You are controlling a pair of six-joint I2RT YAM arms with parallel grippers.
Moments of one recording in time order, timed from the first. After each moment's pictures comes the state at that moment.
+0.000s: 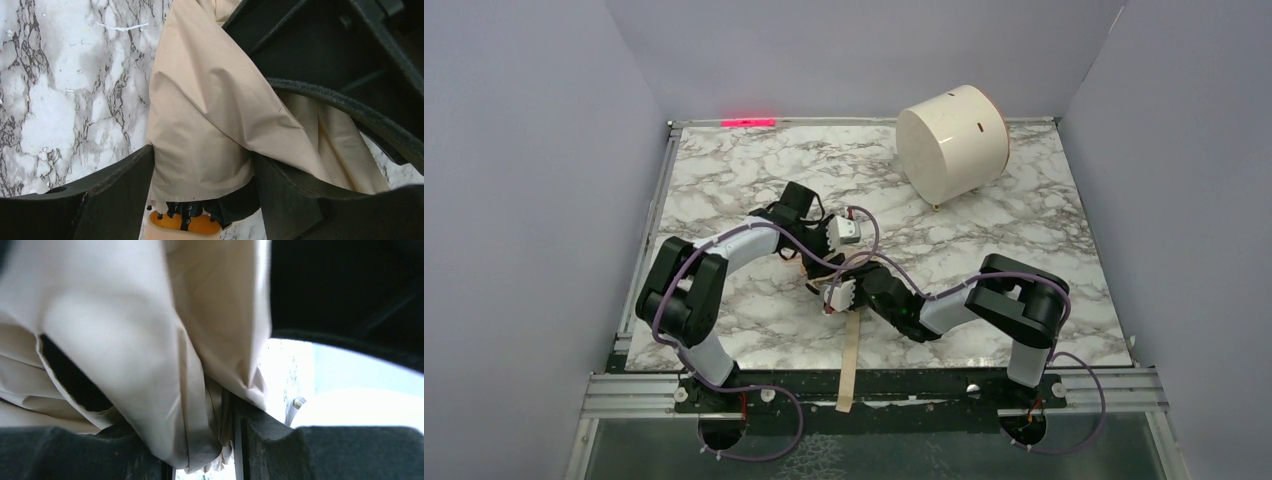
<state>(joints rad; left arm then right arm) -0.44 1.67 1.00 -0.41 0.68 0.81 1.07 1.84 0.61 0.79 0.31 -0.98</state>
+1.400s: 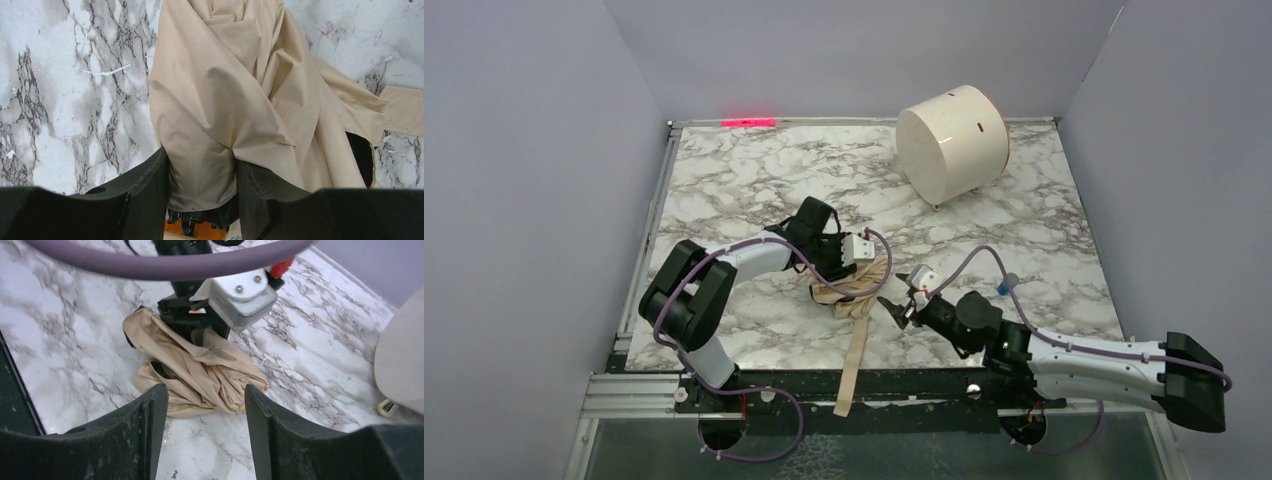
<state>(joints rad) -0.56 1.67 0.91 -0.21 0.55 0.85 1.18 0.88 0.28 0.49 0.30 -0.24</state>
